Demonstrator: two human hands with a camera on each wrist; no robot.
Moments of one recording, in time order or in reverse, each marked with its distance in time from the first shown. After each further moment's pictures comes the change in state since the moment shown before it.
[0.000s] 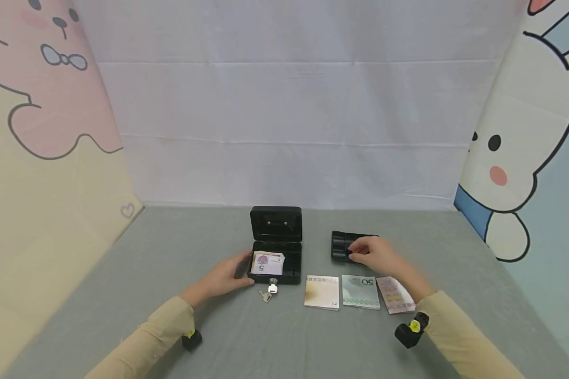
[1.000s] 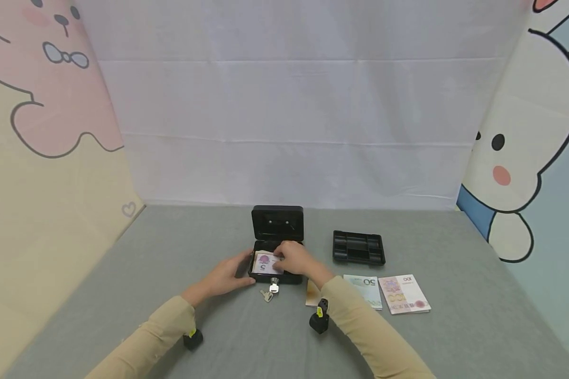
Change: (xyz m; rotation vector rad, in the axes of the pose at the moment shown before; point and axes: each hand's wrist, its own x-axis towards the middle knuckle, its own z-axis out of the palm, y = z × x) left_hand 0.000 -0.002 0.001 0.011 -0.012 -0.007; right_hand 0.104 -0.080 0.120 -0.090 -0.115 -0.139
